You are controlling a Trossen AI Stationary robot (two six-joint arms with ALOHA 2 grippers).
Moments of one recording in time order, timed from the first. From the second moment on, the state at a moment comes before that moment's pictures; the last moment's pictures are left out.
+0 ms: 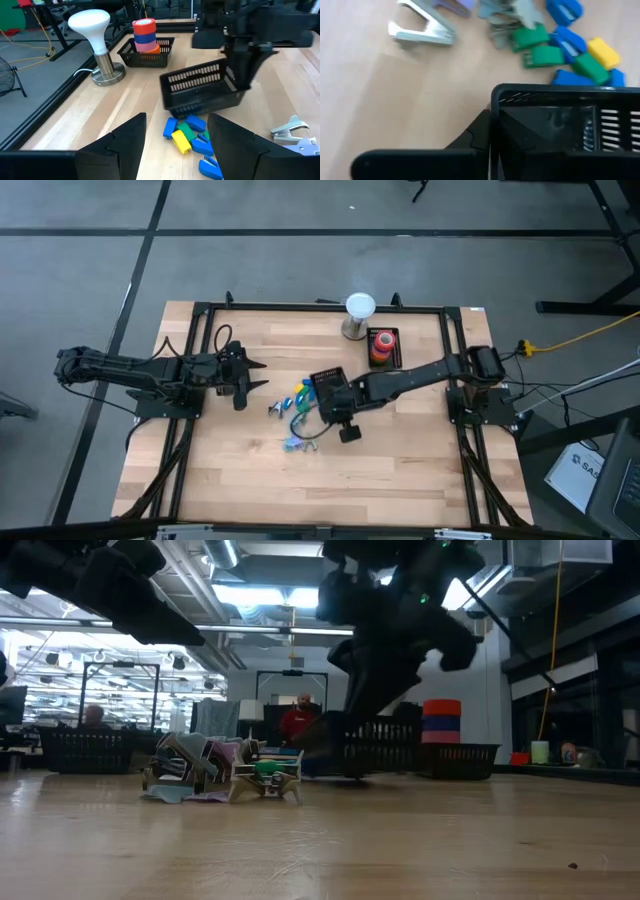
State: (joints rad) left arm -0.01 0.60 0.33 -0.06 -0.27 0.00; right arm 0.18 1.90 1.30 -0.50 0.04 -0.19
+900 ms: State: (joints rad) left arm -0.01 0.60 0.33 -0.06 -0.27 0.00; right arm 0.30 1.90 1.30 -0.54 0.04 0.26
